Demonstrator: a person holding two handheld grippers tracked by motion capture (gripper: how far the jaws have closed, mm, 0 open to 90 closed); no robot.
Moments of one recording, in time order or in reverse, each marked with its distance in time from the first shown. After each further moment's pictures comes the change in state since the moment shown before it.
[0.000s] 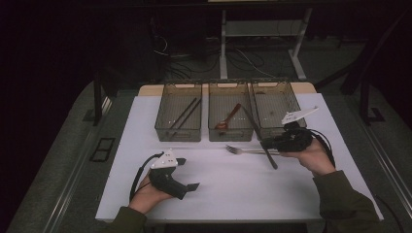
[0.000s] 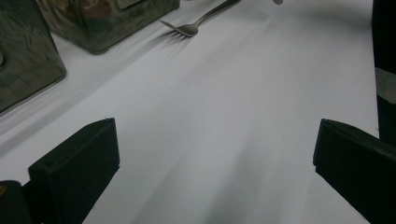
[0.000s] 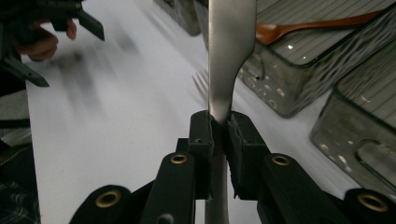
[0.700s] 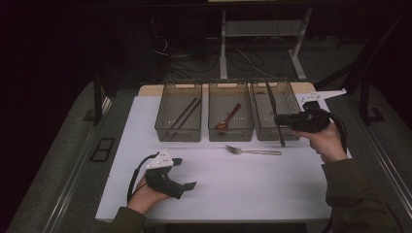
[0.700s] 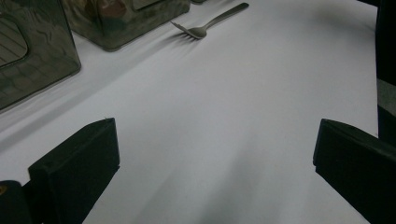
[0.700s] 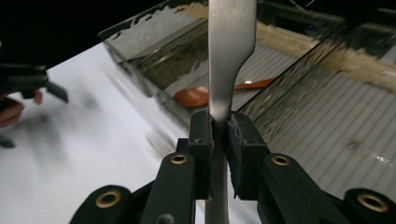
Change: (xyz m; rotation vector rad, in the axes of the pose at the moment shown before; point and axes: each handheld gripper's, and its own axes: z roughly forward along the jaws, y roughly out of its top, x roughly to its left) left arm 0.001 -0.005 -0.008 -0.020 0.021 -0.030; right arm -0.025 0.029 -0.046 -0.174 -0.134 0.042
